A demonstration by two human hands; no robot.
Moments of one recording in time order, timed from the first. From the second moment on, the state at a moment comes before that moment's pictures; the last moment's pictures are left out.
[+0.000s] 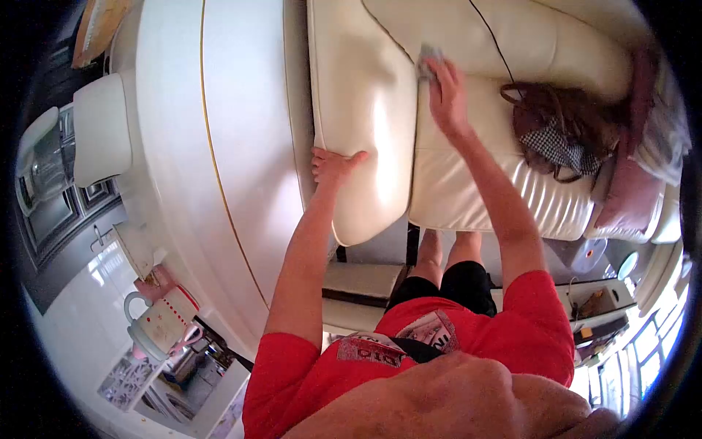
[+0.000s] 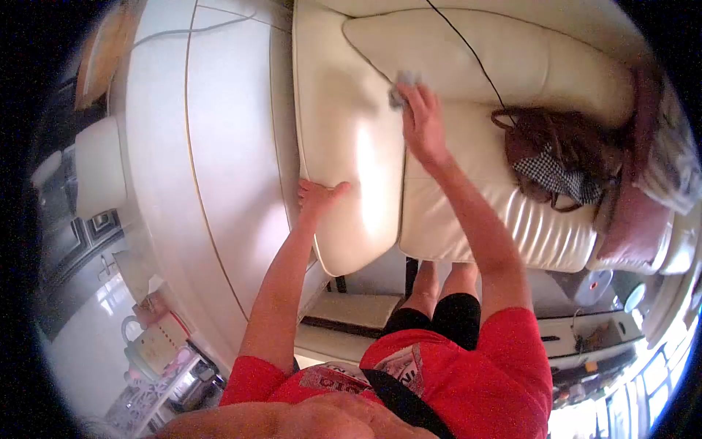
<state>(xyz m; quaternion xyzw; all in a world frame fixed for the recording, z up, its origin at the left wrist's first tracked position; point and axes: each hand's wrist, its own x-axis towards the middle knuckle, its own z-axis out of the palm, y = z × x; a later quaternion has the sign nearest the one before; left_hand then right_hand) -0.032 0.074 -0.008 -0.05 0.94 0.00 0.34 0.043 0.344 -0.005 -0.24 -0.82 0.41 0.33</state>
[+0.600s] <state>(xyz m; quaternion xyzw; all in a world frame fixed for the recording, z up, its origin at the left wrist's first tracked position) -0.025 0.069 -0.026 -0.04 0.95 -0.08 0.31 -0.082 0.430 -0.064 0.07 -0.99 0.03 0.14</state>
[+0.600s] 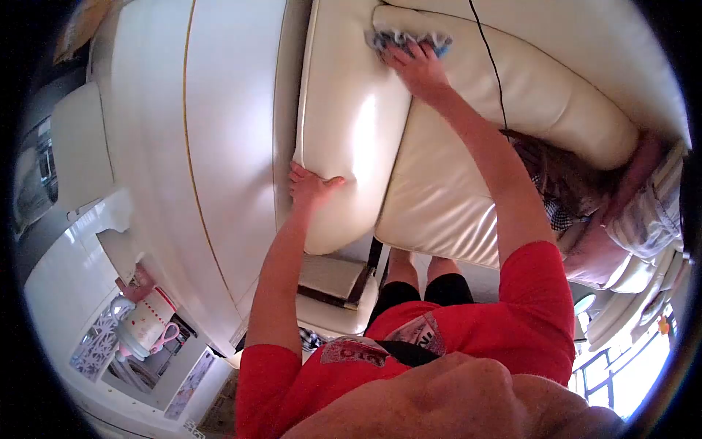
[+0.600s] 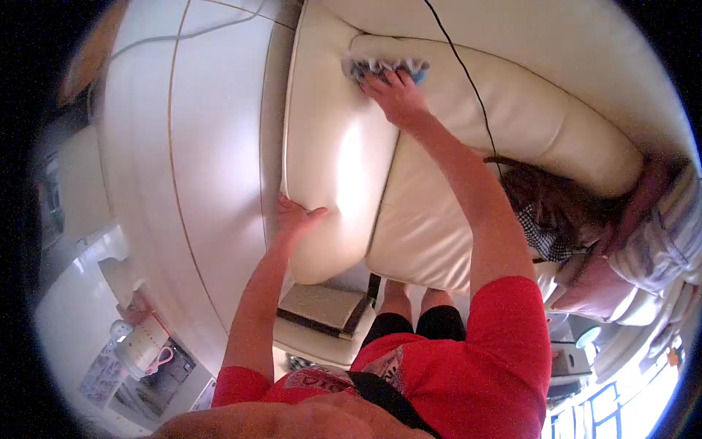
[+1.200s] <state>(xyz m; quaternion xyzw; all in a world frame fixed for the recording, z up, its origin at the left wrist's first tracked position) -0.029 0.080 -0.001 -0.03 0.94 -0.08 0.34 -0.046 0.443 -0.039 0.08 -0.95 0.19 0.24</state>
